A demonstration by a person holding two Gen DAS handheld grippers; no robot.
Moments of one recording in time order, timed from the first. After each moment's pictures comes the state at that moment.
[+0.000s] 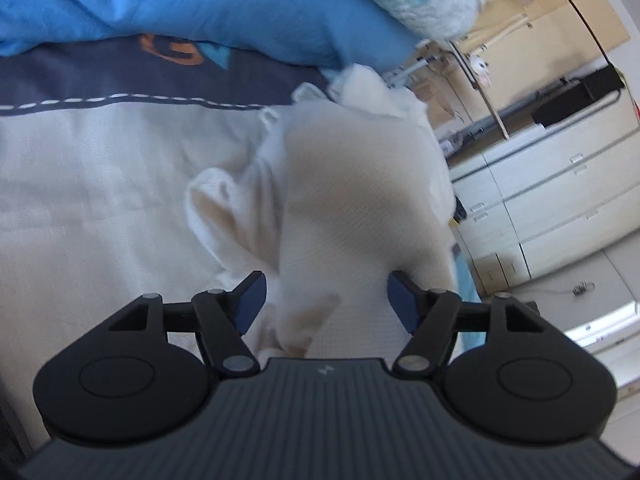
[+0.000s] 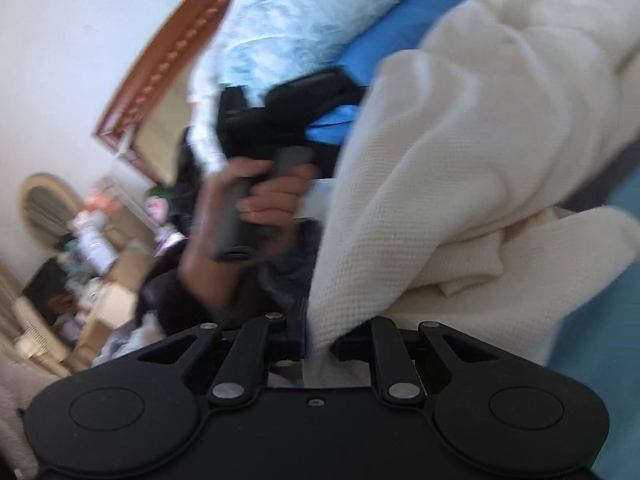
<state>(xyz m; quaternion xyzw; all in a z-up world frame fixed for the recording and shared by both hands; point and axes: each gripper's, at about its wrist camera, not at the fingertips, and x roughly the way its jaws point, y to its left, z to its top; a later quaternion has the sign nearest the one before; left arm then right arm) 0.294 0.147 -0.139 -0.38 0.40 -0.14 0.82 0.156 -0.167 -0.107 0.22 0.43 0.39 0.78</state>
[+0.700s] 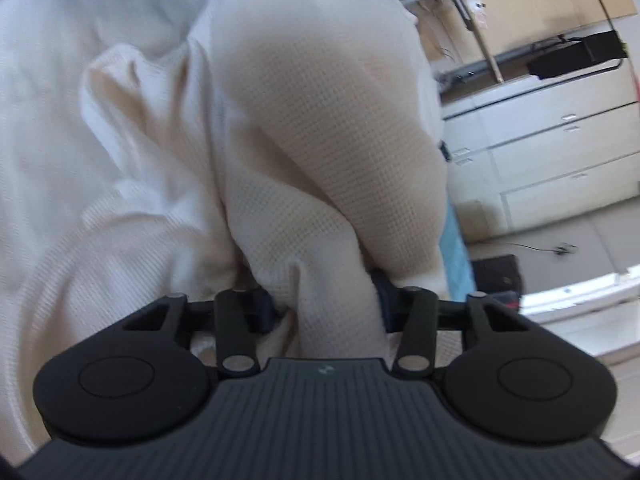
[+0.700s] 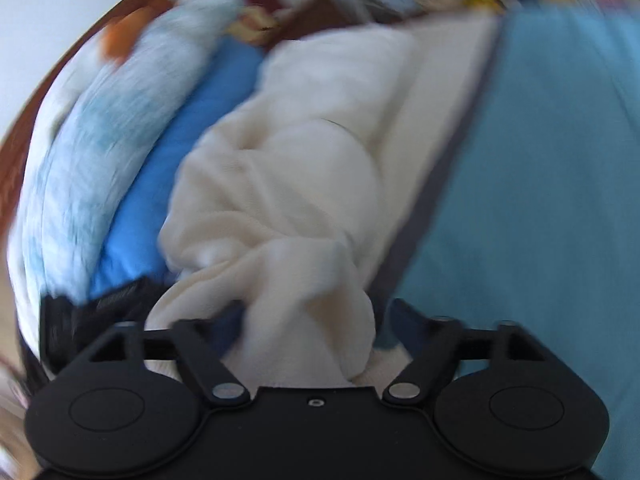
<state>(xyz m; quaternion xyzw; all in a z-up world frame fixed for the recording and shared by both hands) 0.315 0.088 -0.184 -0.40 0.47 -0.21 0.76 0.237 -0.227 -0.158 0.38 0.42 0.09 0.82</state>
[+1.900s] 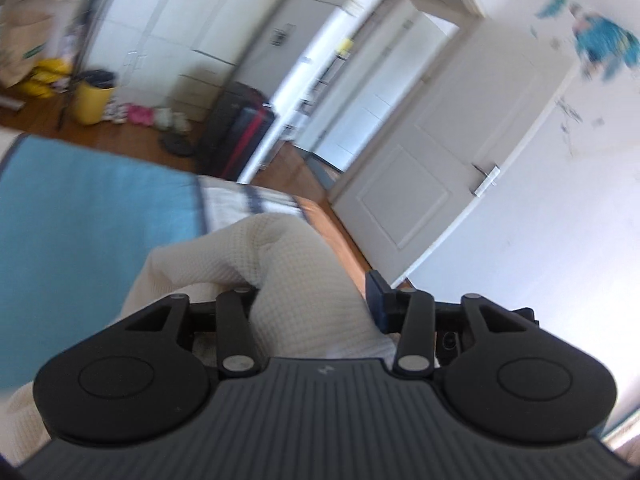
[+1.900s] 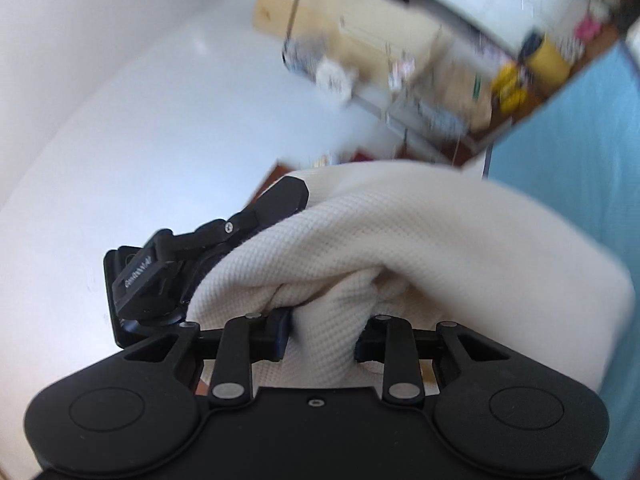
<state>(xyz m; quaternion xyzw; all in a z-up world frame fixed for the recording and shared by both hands) 0.030 -0.225 0.112 -0.09 0.35 -0.62 0.70 -0.178 -0.399 0.028 0.47 0.12 0.16 0.86</state>
